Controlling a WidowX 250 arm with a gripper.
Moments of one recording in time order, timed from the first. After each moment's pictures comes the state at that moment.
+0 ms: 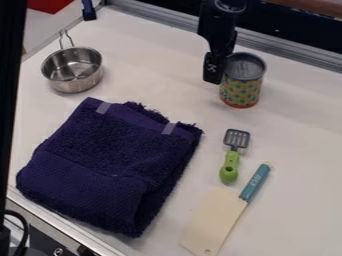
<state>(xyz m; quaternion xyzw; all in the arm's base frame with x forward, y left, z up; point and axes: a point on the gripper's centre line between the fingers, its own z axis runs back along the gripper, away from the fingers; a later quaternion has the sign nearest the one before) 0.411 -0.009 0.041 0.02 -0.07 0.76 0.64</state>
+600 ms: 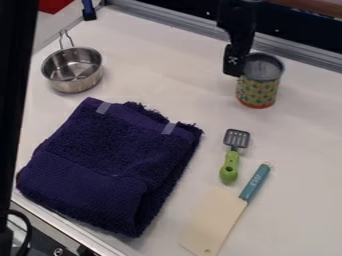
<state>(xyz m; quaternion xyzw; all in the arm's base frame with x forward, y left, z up) 0.425 -0.032 0.051 0.00 -0.06 0.76 0.64</state>
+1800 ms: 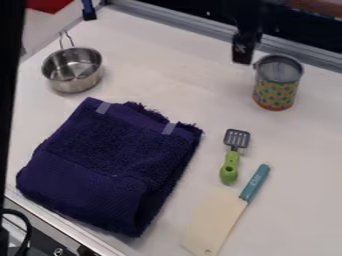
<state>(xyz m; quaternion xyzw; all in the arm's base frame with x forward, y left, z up) 0.430 -0.004 0.084 -0.04 -0.06 0.77 0.64</state>
